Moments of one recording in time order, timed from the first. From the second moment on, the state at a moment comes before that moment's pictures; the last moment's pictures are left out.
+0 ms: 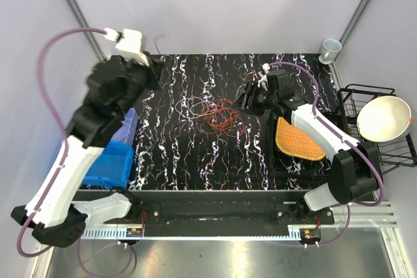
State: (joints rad) left arm -0.56 1.08 1.57 -0.50 -0.17 -0.13; right arm 0.38 1.48 1.14 -0.32 -0.40 0.69
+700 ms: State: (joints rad) left arm -0.56 1.06 1.44 -0.53 -0.16 -0.13; right arm 0.61 1.70 1.14 -0.03 -0.59 0.58
